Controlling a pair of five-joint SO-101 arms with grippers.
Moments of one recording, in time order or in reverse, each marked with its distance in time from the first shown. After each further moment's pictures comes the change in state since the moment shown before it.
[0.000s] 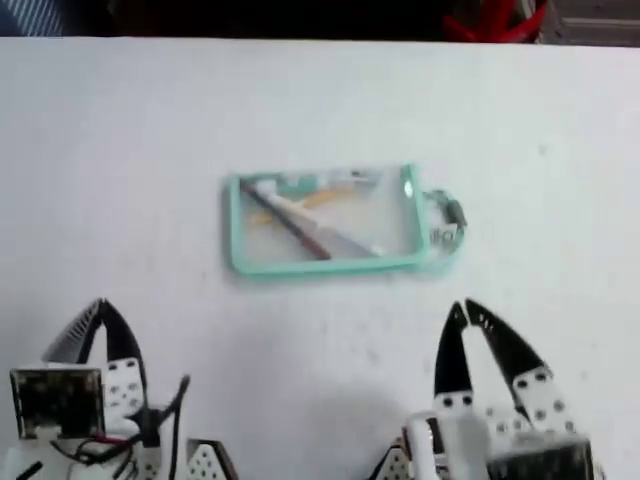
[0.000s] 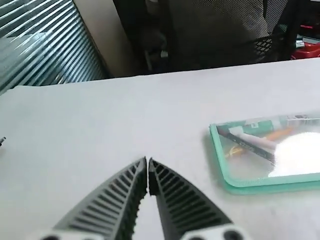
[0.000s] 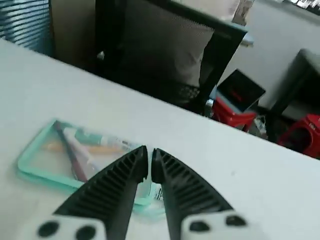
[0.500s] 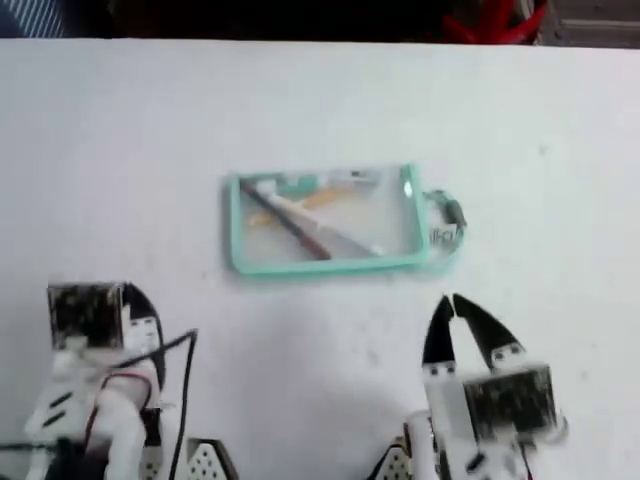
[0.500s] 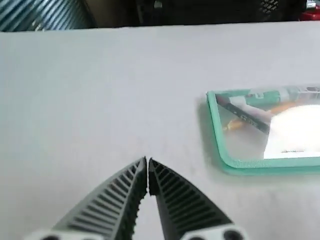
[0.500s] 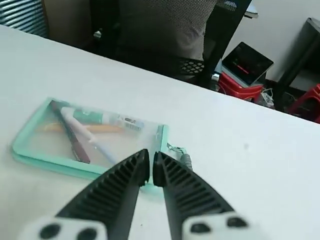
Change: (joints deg) left arm 0.0 0.0 18.9 -8.1 4.4; right arm 2.3 -3.4 16.7 -3.2 -1.0
